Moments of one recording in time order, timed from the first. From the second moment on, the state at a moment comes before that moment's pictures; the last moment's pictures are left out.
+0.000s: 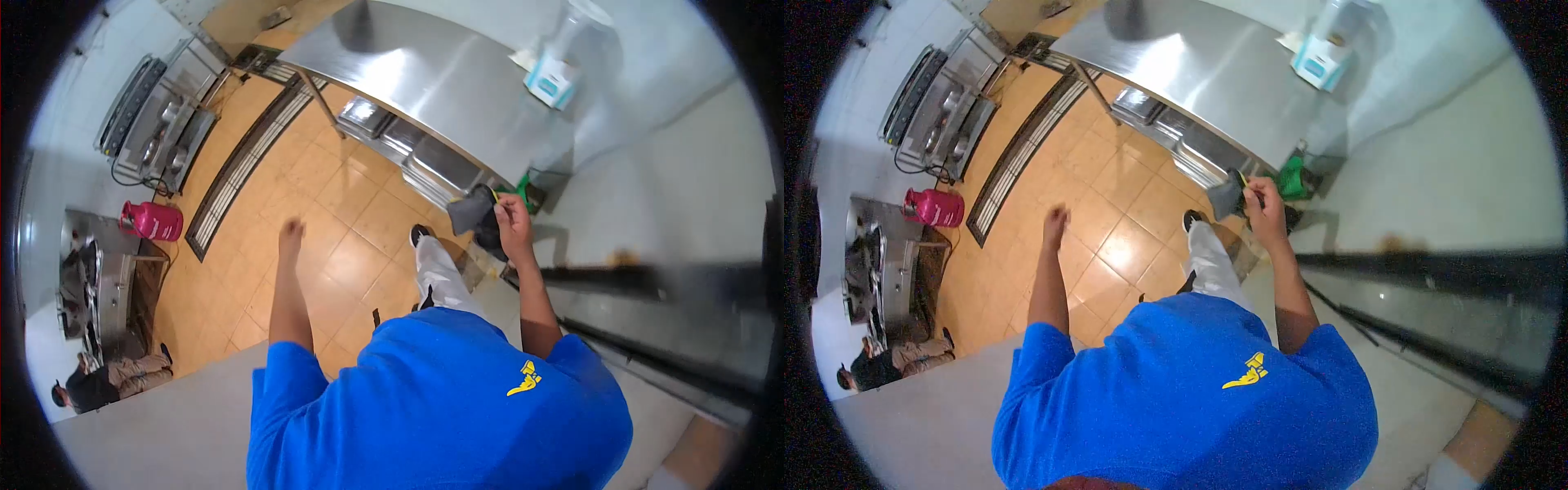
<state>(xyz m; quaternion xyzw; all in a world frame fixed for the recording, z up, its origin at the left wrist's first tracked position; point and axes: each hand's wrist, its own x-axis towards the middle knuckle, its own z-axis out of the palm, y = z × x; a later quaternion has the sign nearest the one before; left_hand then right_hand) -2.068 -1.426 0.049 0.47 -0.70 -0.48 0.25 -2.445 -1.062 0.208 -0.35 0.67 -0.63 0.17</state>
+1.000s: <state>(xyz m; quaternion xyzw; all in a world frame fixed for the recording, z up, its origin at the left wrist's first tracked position) -2.054 -2.175 -0.014 0.50 -0.66 -0.55 0.13 -2.409 -1.923 0.176 -0.32 0.53 -0.66 0.43</state>
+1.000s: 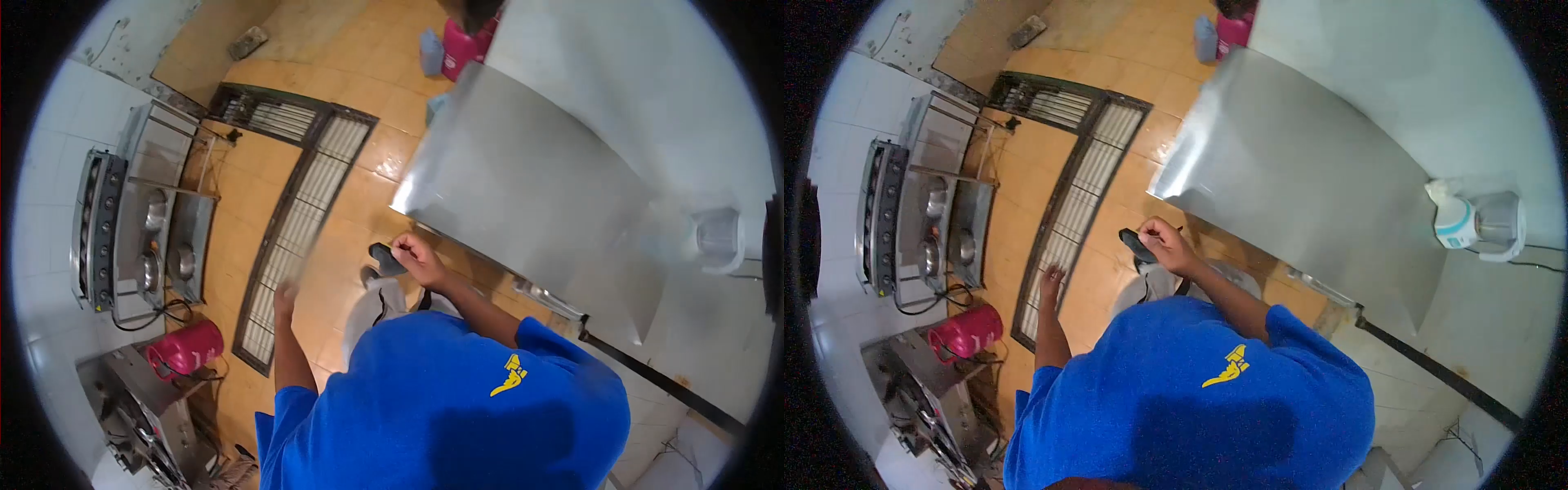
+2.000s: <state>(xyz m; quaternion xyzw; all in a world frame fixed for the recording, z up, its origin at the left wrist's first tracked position) -2.671 -2.715 0.151 0.11 -0.79 -0.60 0.07 -2.776 -2.549 0.179 -0.21 0.61 -0.72 0.27</state>
